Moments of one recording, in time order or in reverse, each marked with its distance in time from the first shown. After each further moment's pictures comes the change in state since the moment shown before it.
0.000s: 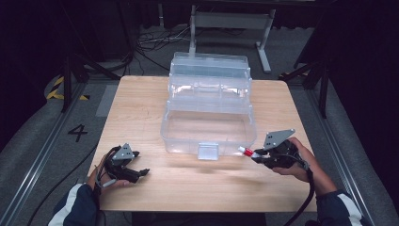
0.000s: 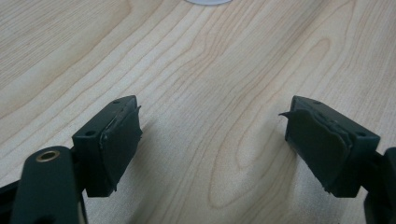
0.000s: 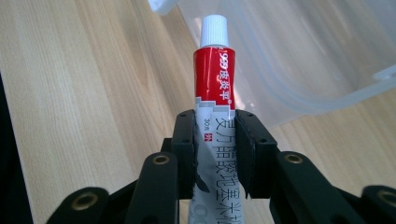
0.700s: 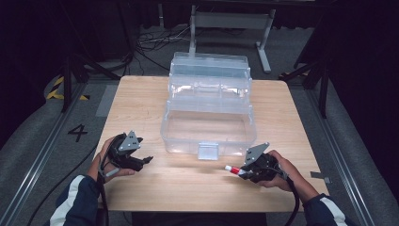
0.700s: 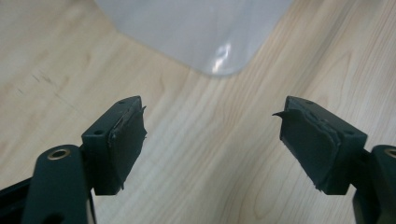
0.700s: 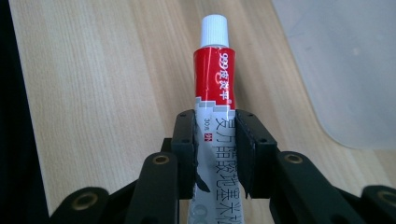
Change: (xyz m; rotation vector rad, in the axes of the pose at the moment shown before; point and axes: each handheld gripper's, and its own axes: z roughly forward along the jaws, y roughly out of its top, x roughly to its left) left arm -0.004 0.048 -0.017 0.023 0.085 0.131; right arm 0.030 -0.003 0.056 0.100 0.135 -0.041
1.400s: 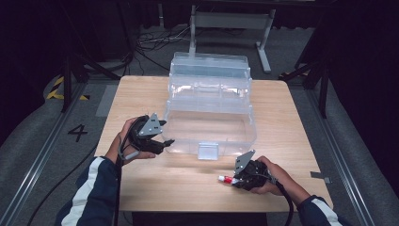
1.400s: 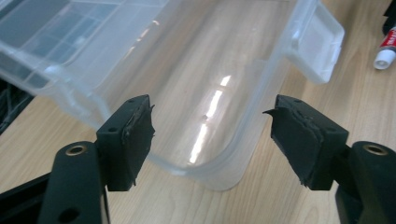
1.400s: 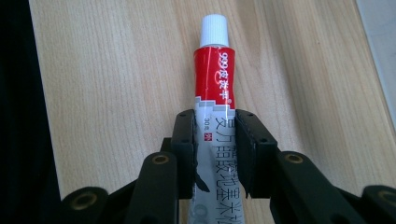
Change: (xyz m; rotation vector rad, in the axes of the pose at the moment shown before) left arm -0.007 0.091 -0.011 -0.137 0.033 0.159; right arm 0.018 0.010 0.030 0.076 0.073 -0.049
